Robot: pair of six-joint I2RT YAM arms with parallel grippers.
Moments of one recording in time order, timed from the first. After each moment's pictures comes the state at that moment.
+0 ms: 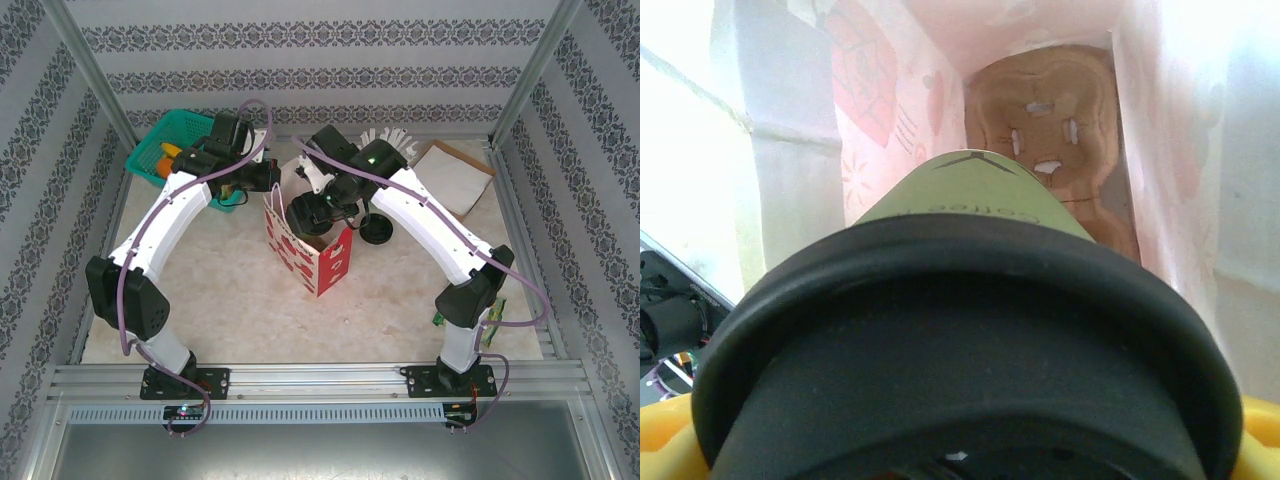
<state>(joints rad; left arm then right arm) -0.32 1.66 1.68 -0.86 0.32 -0.23 0.75 1.85 2.12 -1.40 -0.19 0.33</state>
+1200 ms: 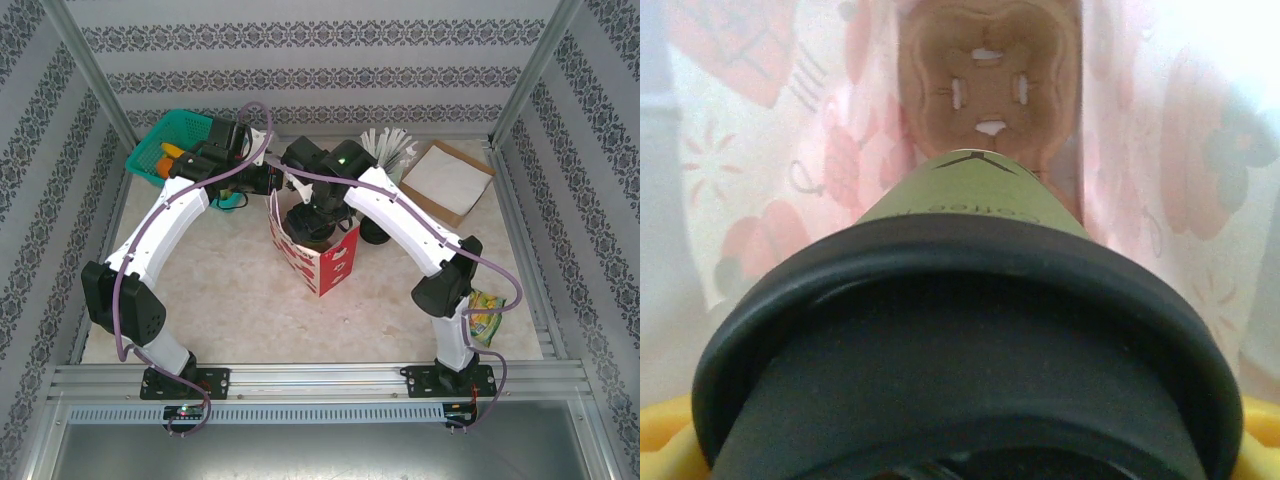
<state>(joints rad) -0.32 1.63 1.63 -0.81 0.39 -0.18 0.81 2.01 2.27 -1.58 -0.01 0.26</state>
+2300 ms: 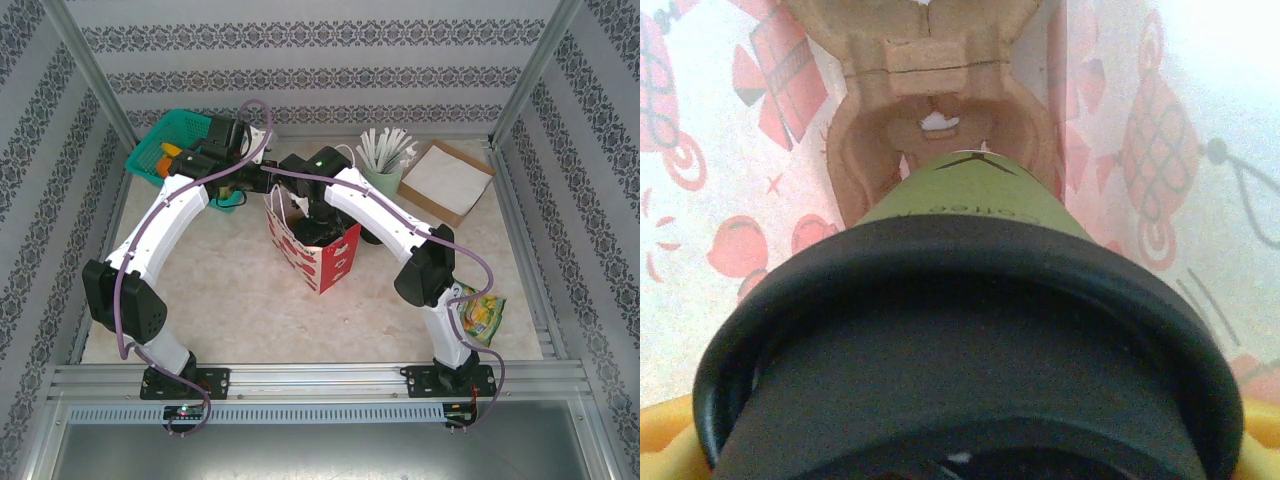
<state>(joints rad) -0.31 1.64 1.66 -0.83 0.37 -0.16 0.79 2.15 2.25 -1.69 0.02 0.23</state>
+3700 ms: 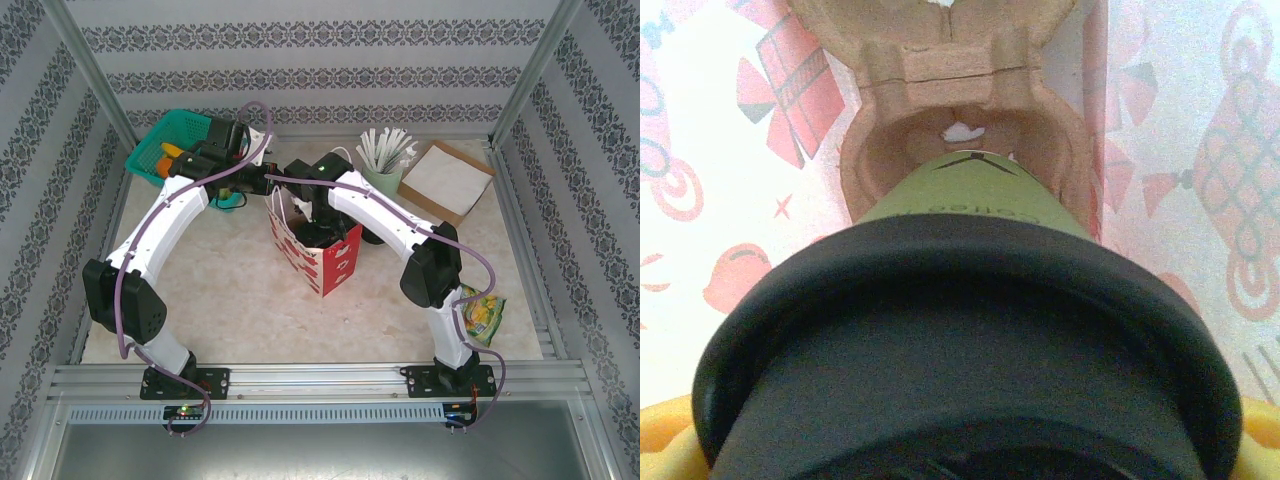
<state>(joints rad) -0.30 1.64 1.63 -0.80 0.42 -0.15 0.76 2.11 2.11 -1.60 -0.05 0.24</state>
